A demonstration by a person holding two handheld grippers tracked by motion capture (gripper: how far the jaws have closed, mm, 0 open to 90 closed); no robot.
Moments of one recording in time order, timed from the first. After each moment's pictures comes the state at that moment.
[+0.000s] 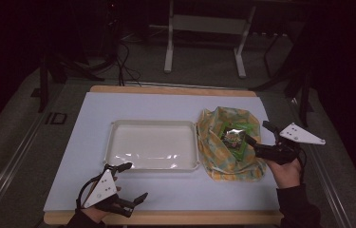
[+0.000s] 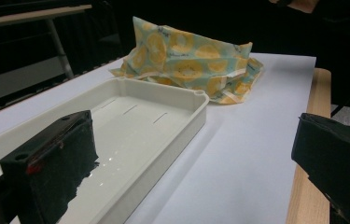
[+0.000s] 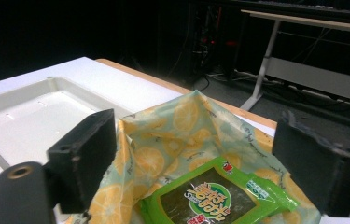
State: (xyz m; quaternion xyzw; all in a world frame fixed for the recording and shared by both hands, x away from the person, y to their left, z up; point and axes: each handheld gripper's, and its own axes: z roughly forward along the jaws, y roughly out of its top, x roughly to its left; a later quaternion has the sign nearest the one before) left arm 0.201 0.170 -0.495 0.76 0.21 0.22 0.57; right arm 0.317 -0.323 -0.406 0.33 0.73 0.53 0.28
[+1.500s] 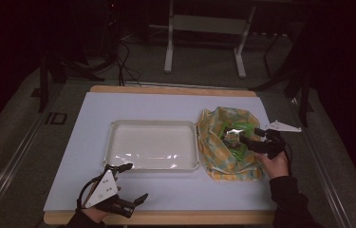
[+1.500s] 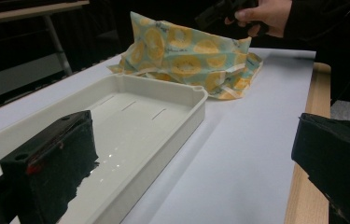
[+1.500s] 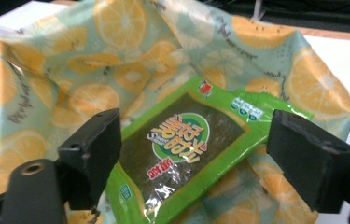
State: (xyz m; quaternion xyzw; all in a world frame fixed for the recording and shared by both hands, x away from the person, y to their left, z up) left arm 0.201 0.169 -0.495 0.77 0.20 0.22 0.57; right arm 0.379 -0.336 -0.476 0.45 0.75 0.45 0.19
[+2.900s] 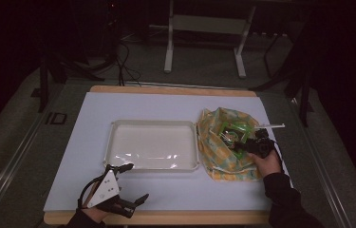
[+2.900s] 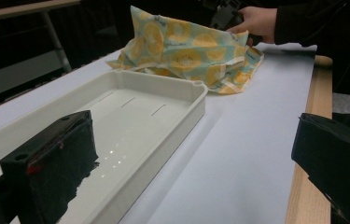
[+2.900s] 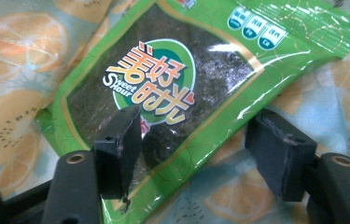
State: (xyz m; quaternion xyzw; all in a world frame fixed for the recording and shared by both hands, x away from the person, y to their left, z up) left arm 0.202 0.167 -0.496 0.77 0.20 0.22 0.56; right arm 0.414 -0.333 -0.521 0.52 0.77 0.36 0.08
